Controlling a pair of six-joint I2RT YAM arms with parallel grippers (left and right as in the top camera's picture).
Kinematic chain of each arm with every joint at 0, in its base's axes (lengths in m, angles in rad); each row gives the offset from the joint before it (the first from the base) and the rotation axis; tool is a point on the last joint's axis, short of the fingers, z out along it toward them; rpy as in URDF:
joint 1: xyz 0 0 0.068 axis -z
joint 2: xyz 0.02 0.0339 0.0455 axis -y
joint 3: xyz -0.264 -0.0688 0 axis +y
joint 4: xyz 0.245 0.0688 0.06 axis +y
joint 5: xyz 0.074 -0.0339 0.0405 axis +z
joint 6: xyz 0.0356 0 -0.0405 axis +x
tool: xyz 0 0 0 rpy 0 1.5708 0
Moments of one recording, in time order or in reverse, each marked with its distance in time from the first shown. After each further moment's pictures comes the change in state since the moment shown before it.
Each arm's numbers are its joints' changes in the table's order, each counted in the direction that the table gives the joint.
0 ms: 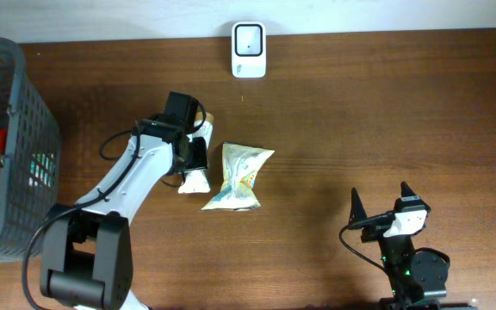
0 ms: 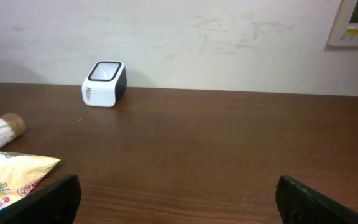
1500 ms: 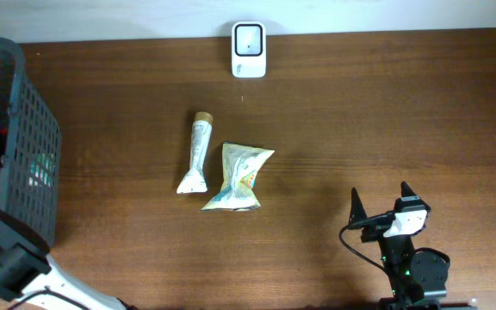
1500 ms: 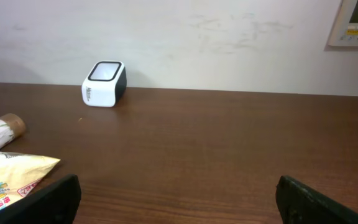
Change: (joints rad) left arm -1.022 -0.315 -0.612 0.359 -0.257 0.457; right arm 0.000 0.000 0.000 0.000 0.000 0.000
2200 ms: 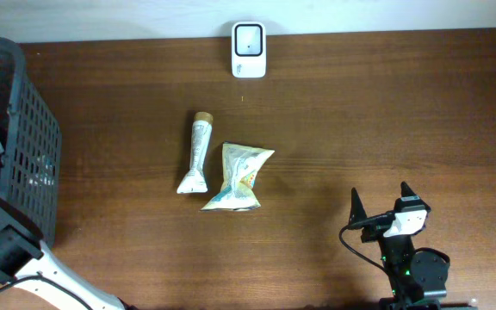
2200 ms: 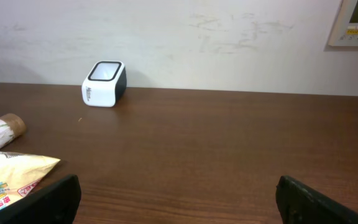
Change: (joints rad) left arm 0.000 -0.158 -0.002 -0.024 -0.103 0.087; right arm 0.000 0.000 0.000 0.000 0.000 0.000
